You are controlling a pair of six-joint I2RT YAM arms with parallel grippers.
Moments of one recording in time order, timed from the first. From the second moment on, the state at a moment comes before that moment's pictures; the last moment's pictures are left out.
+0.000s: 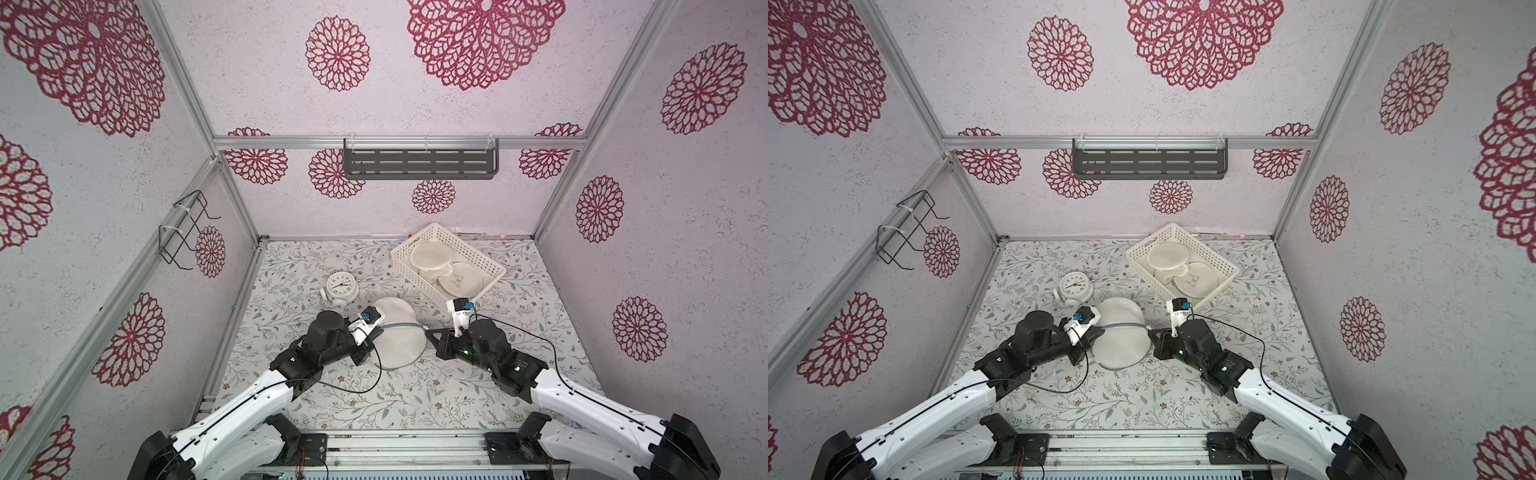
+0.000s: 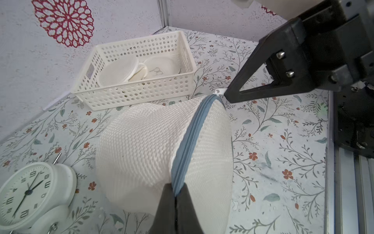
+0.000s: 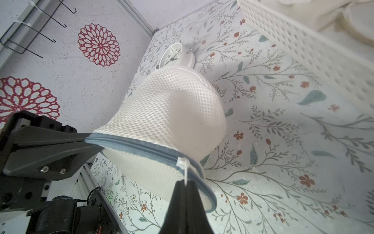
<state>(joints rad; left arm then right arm) -0.65 0.98 0.59 -0.08 0.22 0.19 0.73 0.98 0.55 -0.02 -0.08 0.67</state>
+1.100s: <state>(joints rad) -0.65 1.11 0.73 -0.25 0.25 0.35 0.86 1.23 0.81 -0.11 -0.18 0.27</state>
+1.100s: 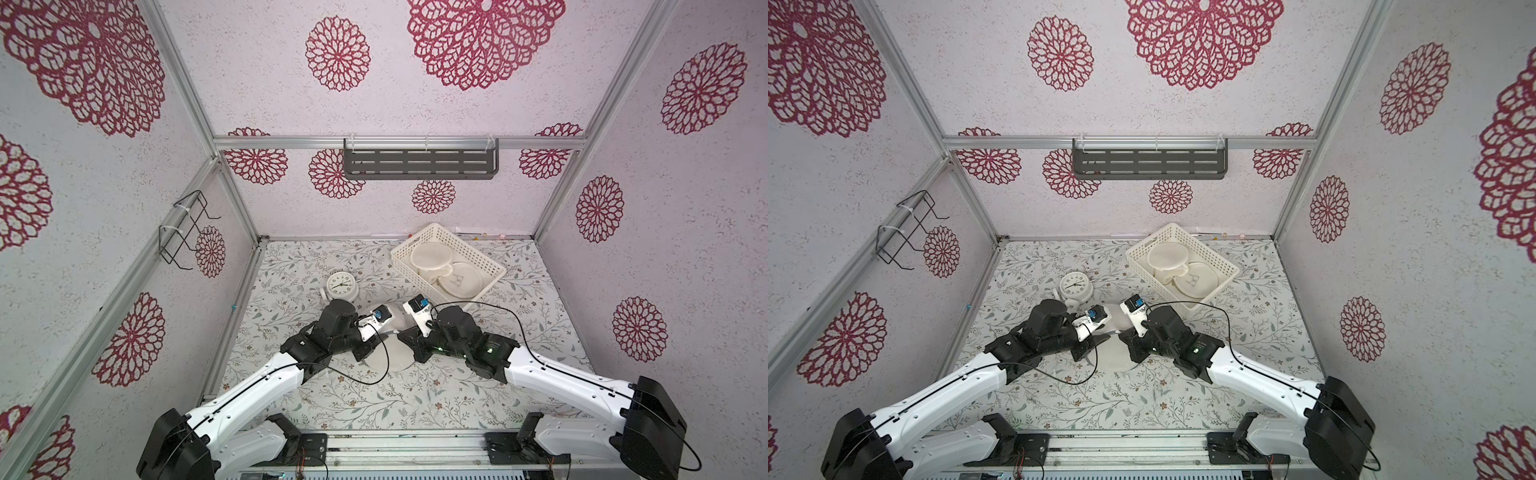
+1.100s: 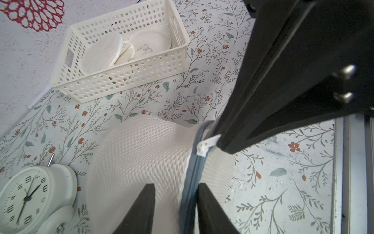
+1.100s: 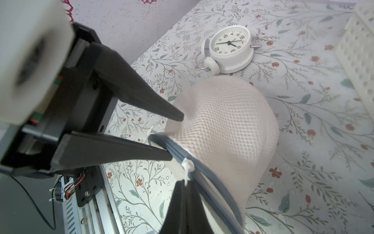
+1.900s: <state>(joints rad) -0.66 0.95 0.58 0.00 0.24 0.15 0.77 0.93 0.52 -0.07 0.00 0.75</state>
